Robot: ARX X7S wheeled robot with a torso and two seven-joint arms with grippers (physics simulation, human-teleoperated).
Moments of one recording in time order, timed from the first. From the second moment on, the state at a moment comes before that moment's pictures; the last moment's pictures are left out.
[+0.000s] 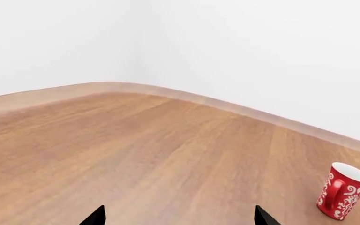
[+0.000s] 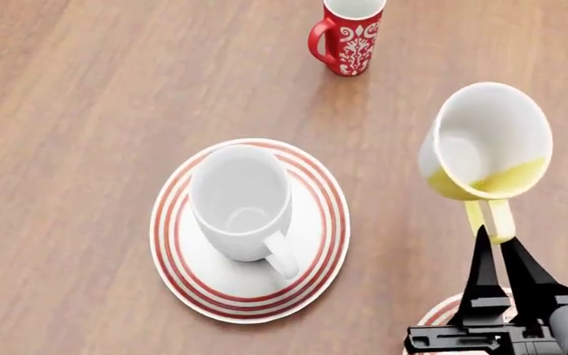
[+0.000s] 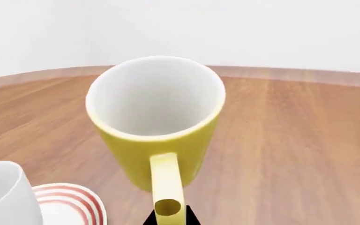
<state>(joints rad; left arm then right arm) 0.15 -0.45 -0.01 0.66 -0.57 0.00 -0.43 0.16 0.22 0.26 -0.28 0.31 0.21 -0.25</state>
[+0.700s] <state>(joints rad) 0.15 -0.46 -0.01 0.67 -0.57 0.01 -0.44 -0.28 0.28 0.45 -0.72 0.40 0.26 -0.25</state>
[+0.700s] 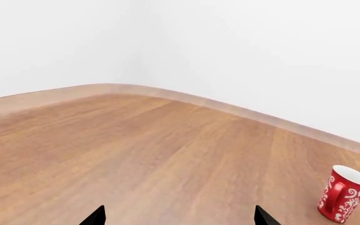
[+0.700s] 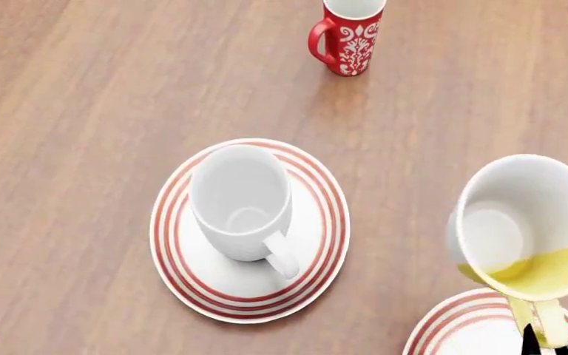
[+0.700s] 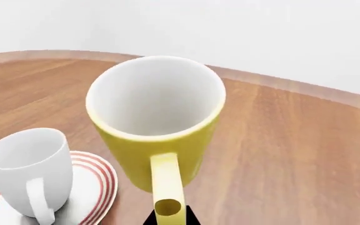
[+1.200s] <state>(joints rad) 0.14 -0.46 0.00 0.65 -0.57 0.01 -0.44 -0.50 0.29 0.53 -0.79 0.43 0.27 -0.28</state>
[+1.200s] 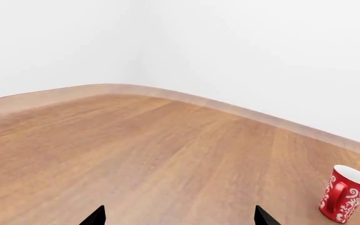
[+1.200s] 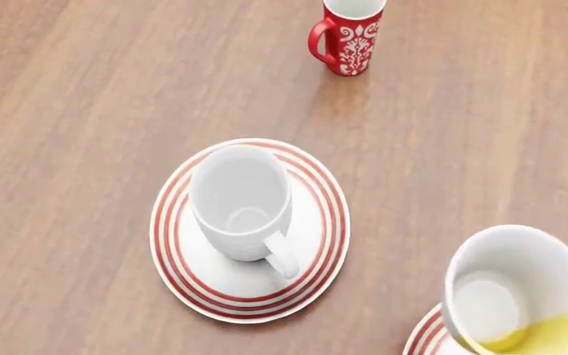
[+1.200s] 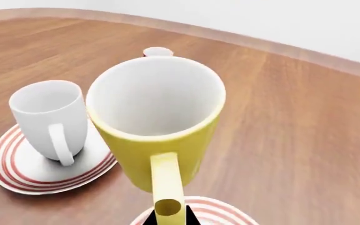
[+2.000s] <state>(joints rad) 0.13 -0.46 0.01 0.64 -0.56 0.02 -0.44 -0.70 0.23 0.66 -0.81 0.46 0.18 -0.36</state>
